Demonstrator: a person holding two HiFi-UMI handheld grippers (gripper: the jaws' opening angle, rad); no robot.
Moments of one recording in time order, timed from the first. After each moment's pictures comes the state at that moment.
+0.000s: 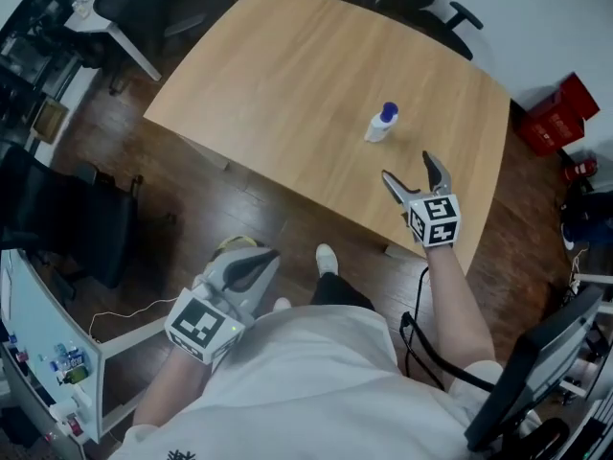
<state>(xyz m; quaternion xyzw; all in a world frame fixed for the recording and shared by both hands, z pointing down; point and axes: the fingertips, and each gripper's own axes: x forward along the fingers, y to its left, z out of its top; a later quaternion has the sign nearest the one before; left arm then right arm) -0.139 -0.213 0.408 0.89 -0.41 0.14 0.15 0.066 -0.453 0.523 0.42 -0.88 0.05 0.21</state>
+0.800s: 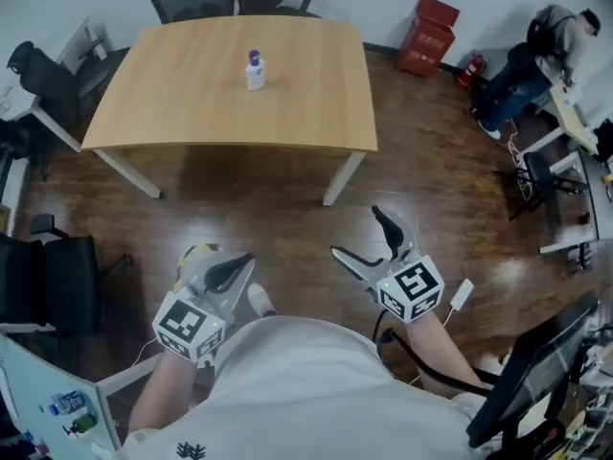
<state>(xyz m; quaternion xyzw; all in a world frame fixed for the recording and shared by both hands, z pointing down) -0.071 0.001 0.411 0.95 -0.26 0.12 0.11 0.104 -0.016 0.419 0.46 -0.87 0.09 0.16</state>
